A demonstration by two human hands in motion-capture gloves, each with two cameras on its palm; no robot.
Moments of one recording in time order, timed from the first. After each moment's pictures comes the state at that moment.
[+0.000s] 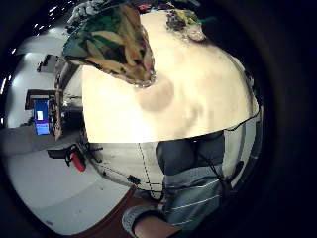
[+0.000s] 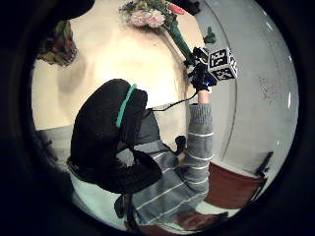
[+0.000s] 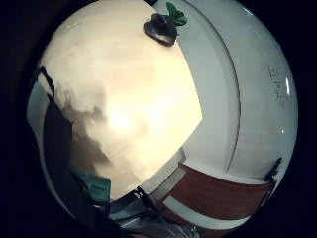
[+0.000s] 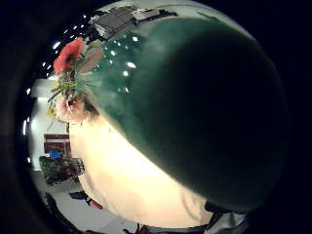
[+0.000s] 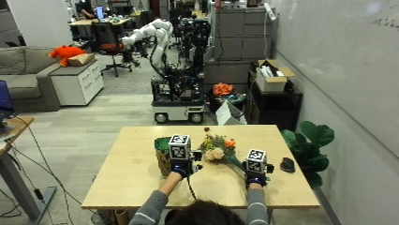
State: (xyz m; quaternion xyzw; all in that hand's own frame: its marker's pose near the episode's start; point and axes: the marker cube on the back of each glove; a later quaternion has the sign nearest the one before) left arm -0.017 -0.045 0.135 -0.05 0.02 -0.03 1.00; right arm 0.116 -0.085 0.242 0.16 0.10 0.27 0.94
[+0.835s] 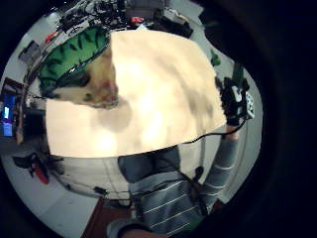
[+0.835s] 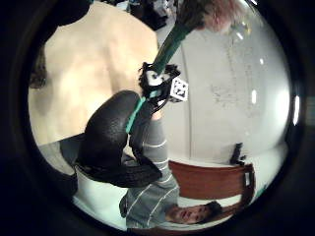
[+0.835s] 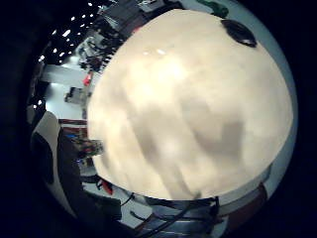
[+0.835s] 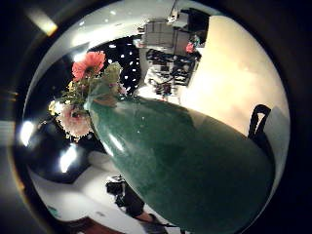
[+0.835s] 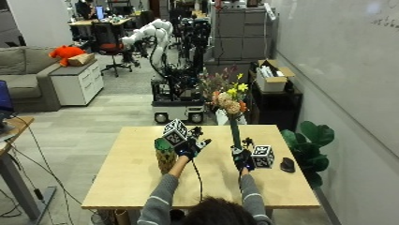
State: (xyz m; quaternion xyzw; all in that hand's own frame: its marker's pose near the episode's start) left arm 0.007 -0.098 0.065 0.05 0.30 -0.06 0.95; right arm 0.035 -0.103 0.163 0.15 -0.57 0.15 0.79
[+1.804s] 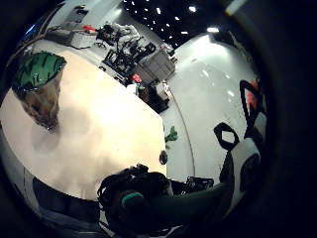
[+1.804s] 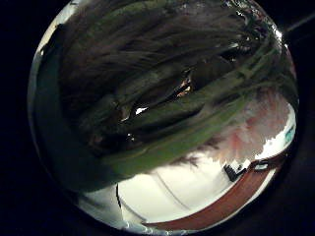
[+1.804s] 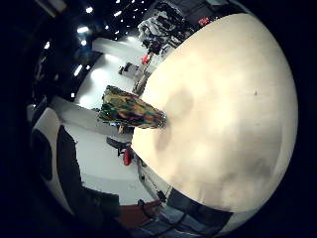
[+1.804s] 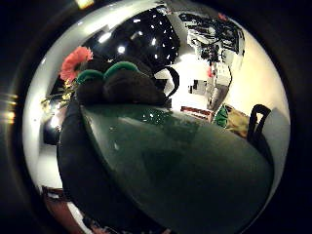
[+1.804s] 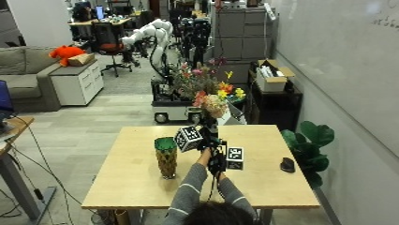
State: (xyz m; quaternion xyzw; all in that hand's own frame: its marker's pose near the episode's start) left arm 0.074 -0.136 0.013 0.38 0.48 -0.19 0.77; right arm -0.122 -0.070 0.137 0.21 -0.61 0.02 0.76
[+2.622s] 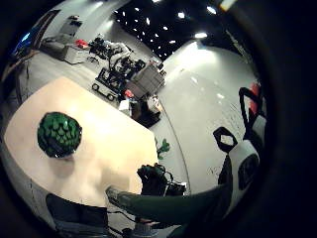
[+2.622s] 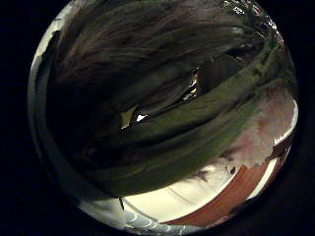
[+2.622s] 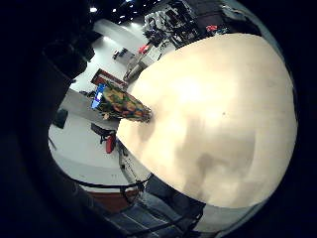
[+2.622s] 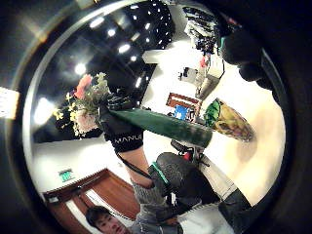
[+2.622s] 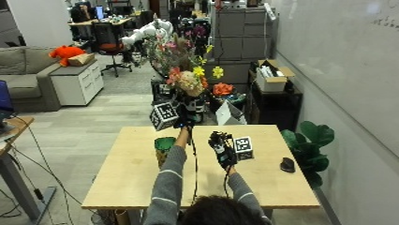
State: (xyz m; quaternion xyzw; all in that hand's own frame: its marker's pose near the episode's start) left arm -0.025 -0.130 -0.108 0.45 0.46 -0.14 0.75; right arm -0.072 -0.106 0.128 0.18 -0.57 -0.09 0.80
